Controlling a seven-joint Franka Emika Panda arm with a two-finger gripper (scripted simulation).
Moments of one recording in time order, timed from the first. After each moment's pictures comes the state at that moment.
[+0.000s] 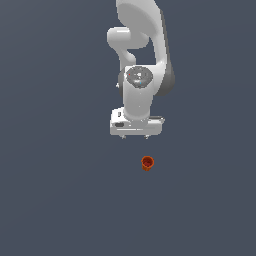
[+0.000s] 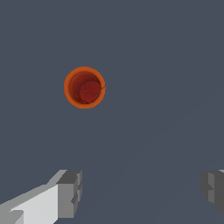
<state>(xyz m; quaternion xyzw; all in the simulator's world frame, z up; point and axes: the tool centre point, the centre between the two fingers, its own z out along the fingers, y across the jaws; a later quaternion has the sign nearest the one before) -0.014 0.029 0.148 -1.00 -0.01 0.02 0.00</state>
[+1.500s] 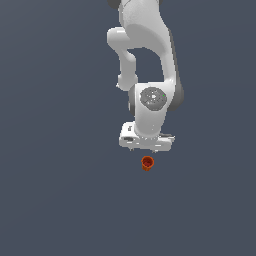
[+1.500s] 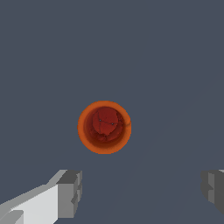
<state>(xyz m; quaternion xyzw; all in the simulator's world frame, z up) 0.029 0.064 0.112 -1.00 0.06 0.02 0.00</state>
